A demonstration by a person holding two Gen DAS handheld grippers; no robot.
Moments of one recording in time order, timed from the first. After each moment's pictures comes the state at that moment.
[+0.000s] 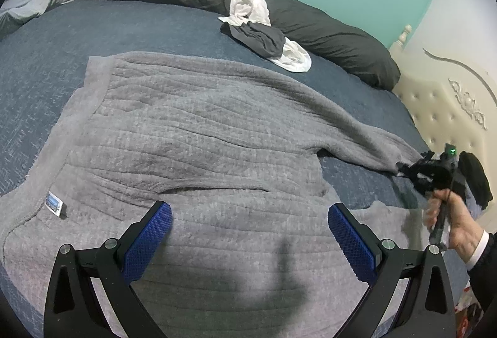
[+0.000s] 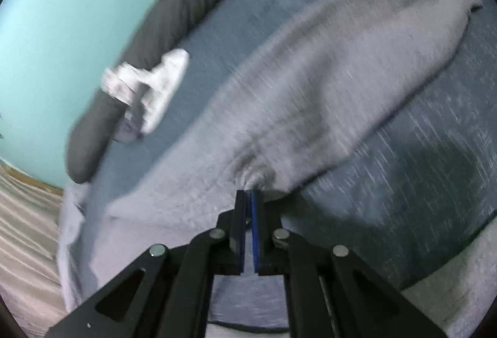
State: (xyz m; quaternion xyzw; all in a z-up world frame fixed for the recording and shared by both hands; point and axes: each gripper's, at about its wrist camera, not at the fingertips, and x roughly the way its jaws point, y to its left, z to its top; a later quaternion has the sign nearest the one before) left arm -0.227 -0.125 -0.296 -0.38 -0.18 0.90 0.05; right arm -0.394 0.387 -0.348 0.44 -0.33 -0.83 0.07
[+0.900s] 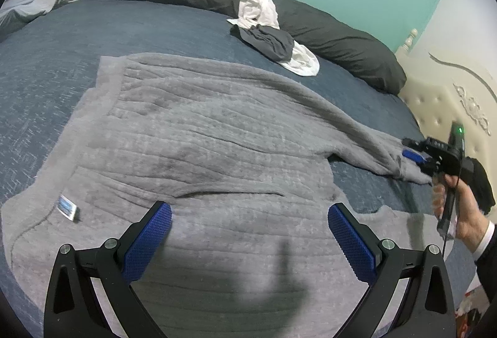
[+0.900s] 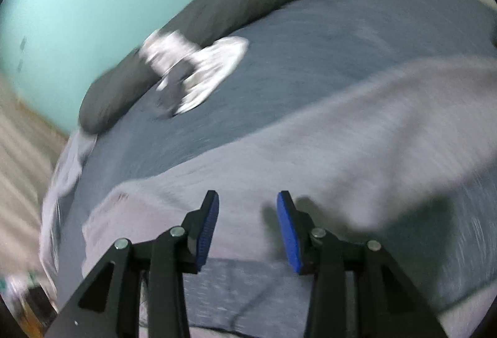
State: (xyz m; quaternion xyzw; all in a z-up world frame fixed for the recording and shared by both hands) left arm -0.227 -0.145 -0.296 -0.38 -0.19 0.90 0.04; right arm -0.433 0.311 -0.302 0.43 -0.19 -0.87 0.16
